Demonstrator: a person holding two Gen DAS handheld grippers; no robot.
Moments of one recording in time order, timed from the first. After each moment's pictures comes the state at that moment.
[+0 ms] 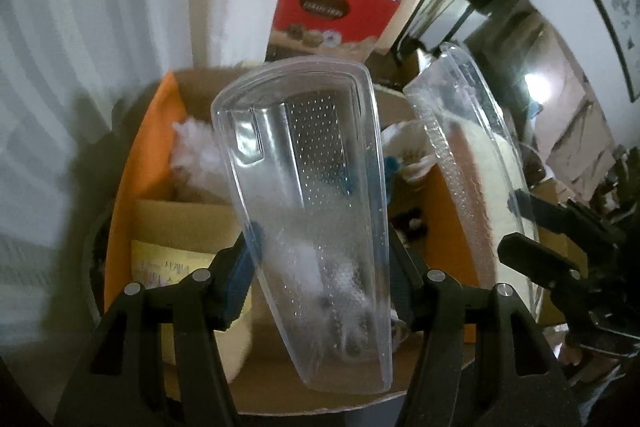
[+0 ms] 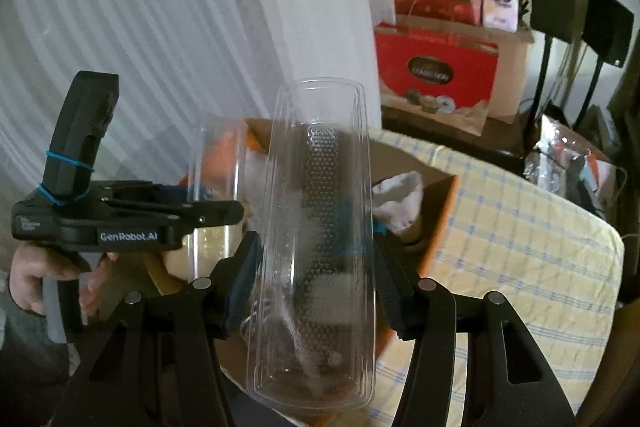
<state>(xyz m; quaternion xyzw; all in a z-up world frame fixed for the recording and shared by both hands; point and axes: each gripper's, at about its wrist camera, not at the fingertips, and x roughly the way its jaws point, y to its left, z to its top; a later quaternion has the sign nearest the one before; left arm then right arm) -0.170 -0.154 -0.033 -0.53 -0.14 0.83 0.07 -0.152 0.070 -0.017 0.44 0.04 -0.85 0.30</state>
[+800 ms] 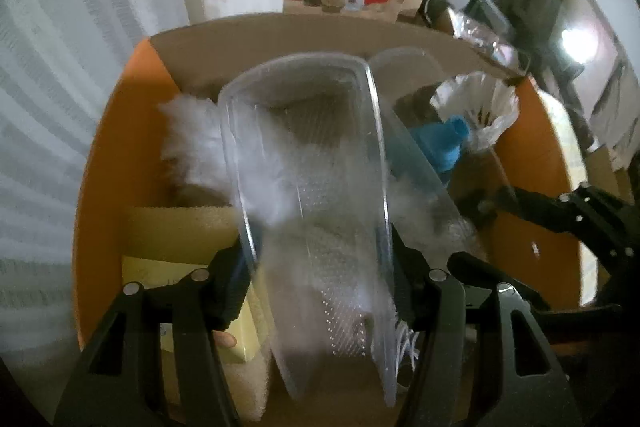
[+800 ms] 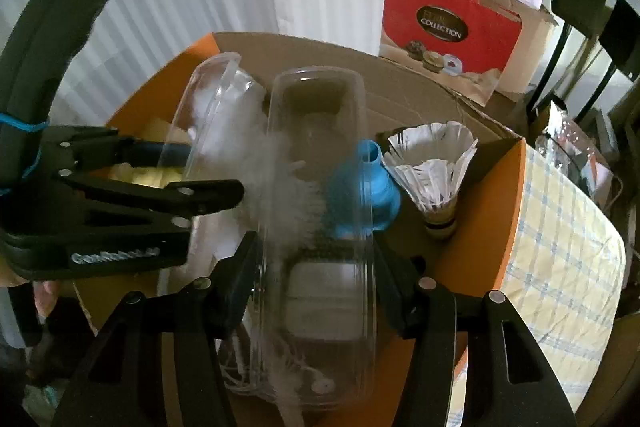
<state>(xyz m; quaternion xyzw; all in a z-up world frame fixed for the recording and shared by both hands) -0.192 -0.132 -0.091 -0.57 -0.05 0.82 0.04 -0.171 0.024 -0.091 0.49 0.13 -0.82 0.26</state>
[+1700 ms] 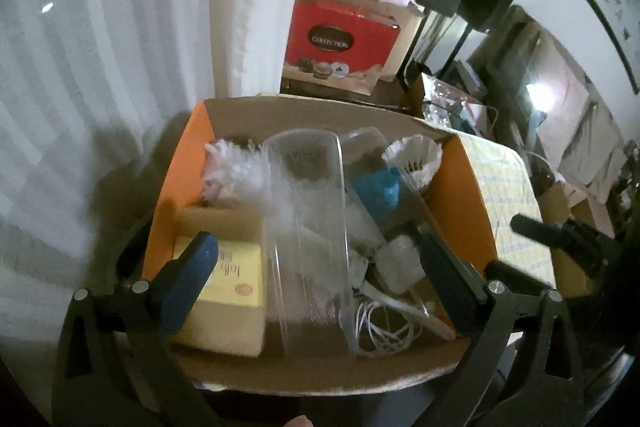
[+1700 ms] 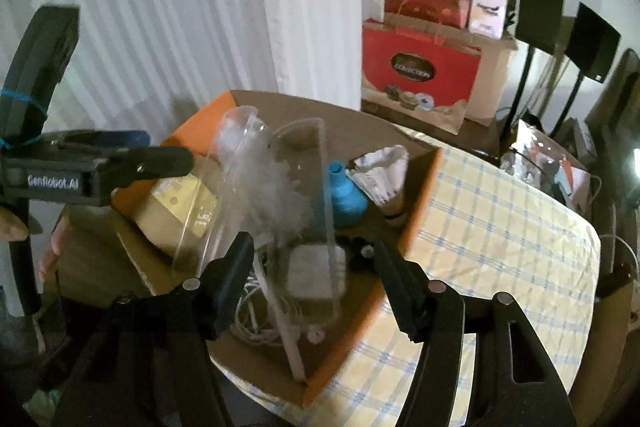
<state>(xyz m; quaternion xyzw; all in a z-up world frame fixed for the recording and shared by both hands) -0.134 -0.159 -0.005 -0.47 -0.10 0.87 0.05 -0.114 0.080 -0.020 0.41 0.08 -0.87 0.25</state>
